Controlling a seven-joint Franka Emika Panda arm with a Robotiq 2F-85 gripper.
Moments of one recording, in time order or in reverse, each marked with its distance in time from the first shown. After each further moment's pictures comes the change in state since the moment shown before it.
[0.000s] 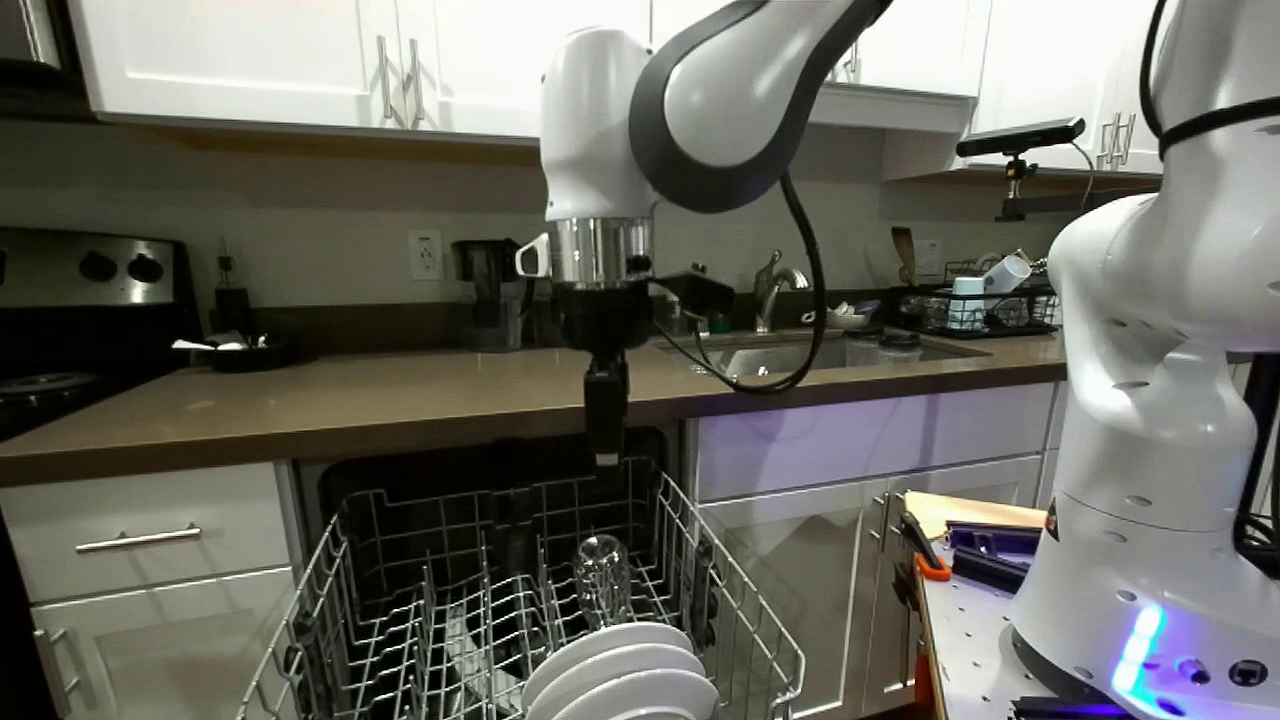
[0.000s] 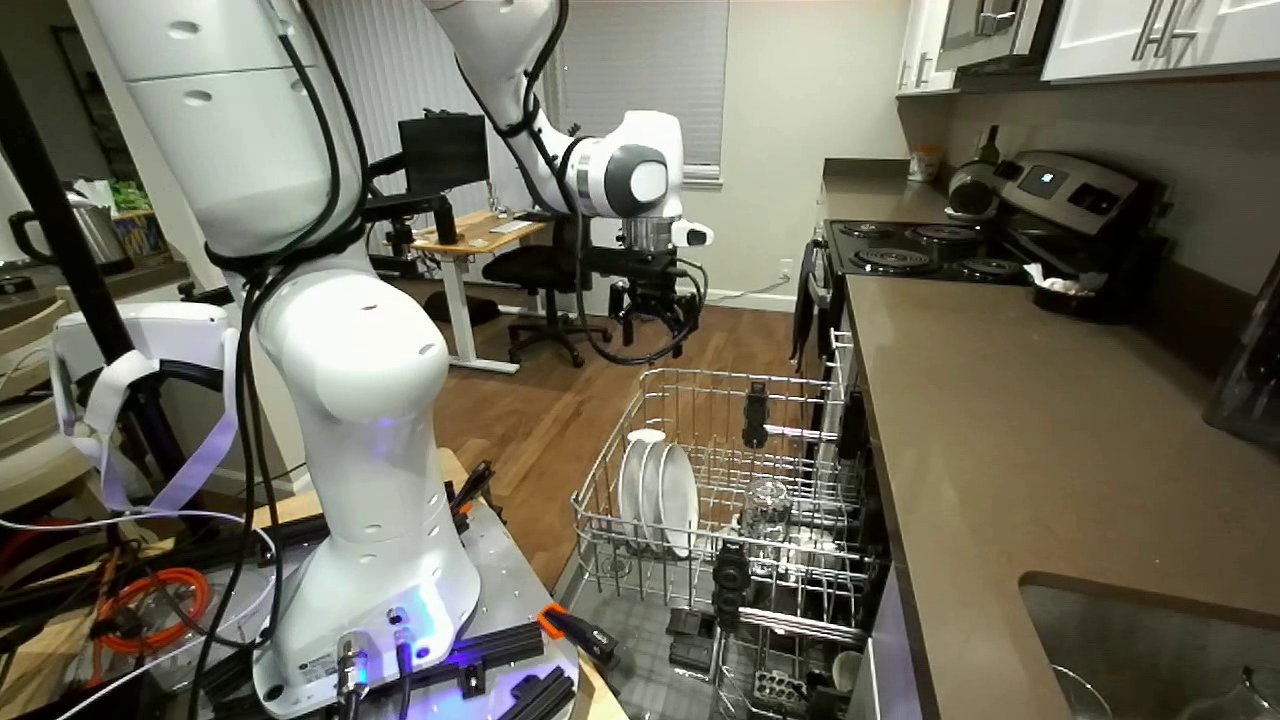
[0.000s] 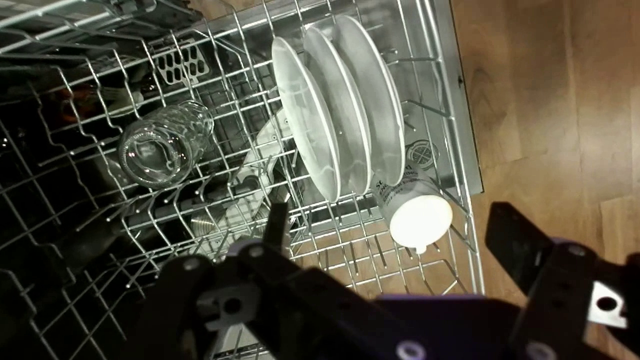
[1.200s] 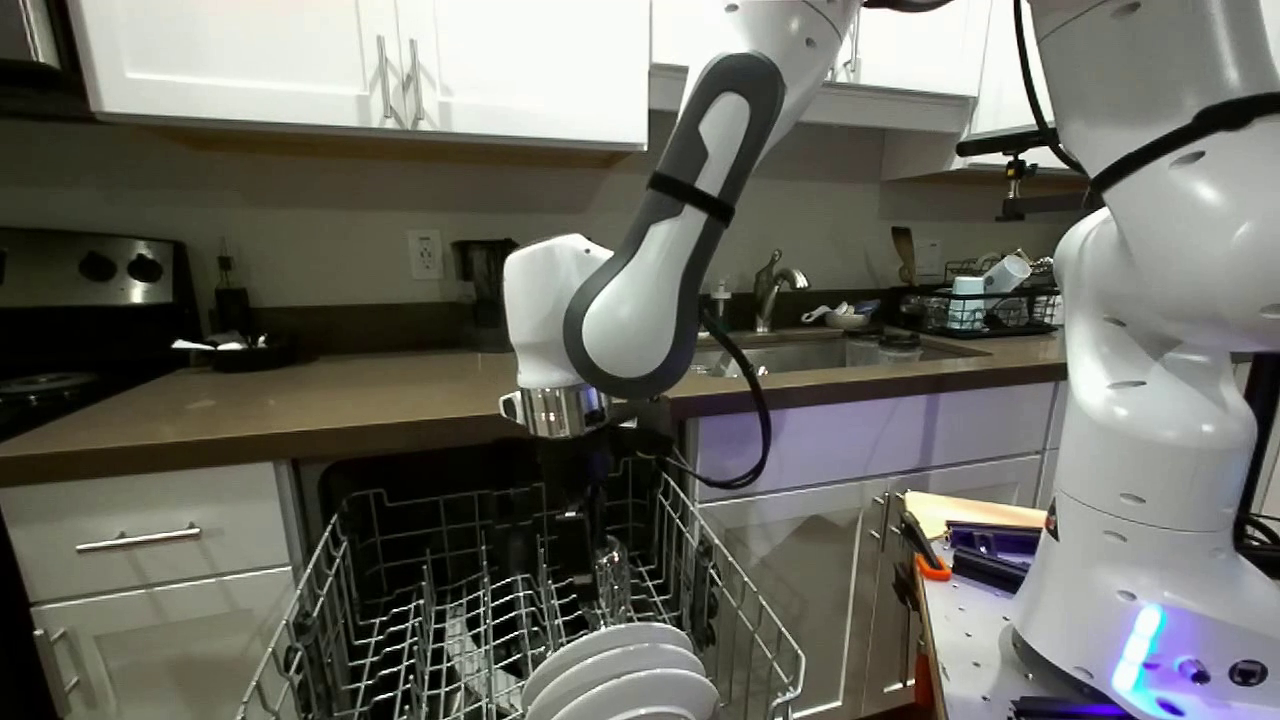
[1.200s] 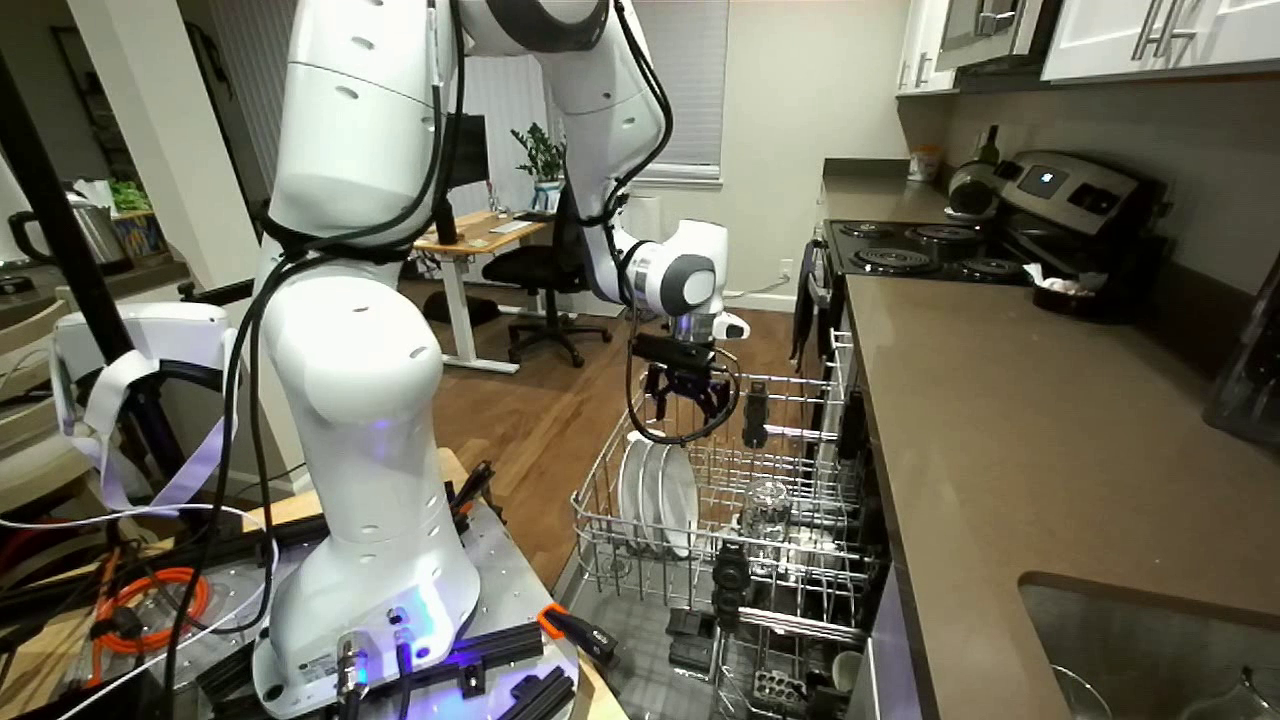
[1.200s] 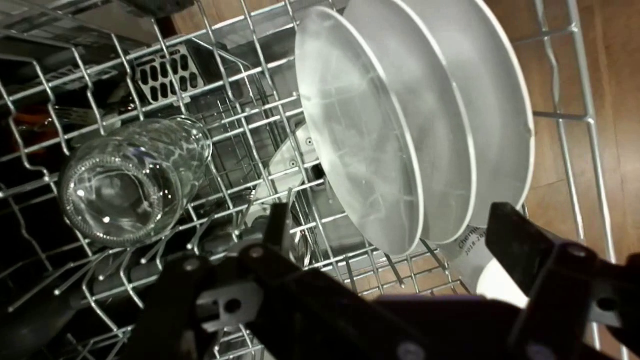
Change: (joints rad) arm -0.059 0.460 -0.053 0.161 -0.070 0.208 -0.019
